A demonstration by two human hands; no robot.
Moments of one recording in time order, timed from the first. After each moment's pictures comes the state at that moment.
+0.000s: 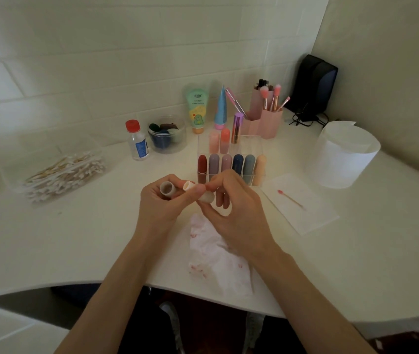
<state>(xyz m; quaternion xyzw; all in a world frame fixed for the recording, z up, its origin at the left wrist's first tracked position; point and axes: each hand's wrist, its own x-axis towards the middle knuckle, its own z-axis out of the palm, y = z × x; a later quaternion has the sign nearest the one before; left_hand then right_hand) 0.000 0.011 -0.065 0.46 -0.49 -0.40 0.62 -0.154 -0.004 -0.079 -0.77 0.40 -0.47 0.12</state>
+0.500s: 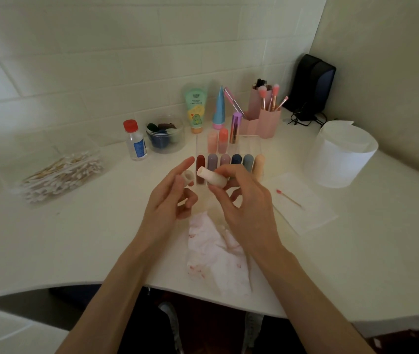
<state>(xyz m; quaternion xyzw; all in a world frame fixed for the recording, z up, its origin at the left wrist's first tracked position) 0.001 0.007 -0.069 0.45 -0.51 -0.45 0.57 -0.164 -0.008 -0.077 -0.72 0.46 -0.50 0.12</state>
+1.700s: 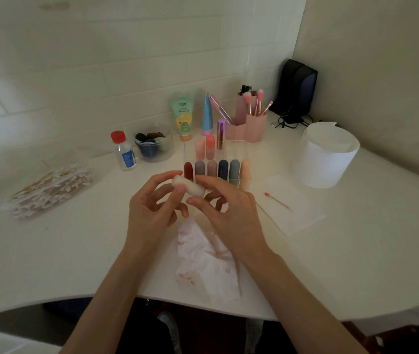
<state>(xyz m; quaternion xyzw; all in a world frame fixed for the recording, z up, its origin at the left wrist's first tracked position) -0.002 0.009 -0.070 0.47 -0.53 -0.37 0.60 -0.160 -0.010 -0.078 -0.71 0.46 -0.51 0.17</state>
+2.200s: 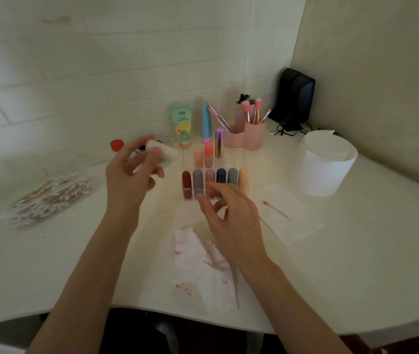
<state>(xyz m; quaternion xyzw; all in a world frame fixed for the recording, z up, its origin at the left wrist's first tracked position) 0.018 -0.039 -0.024 0.48 -0.47 -0.32 0.67 -0.165 -0.013 -0.080 -0.68 0.52 -0.50 0.14</state>
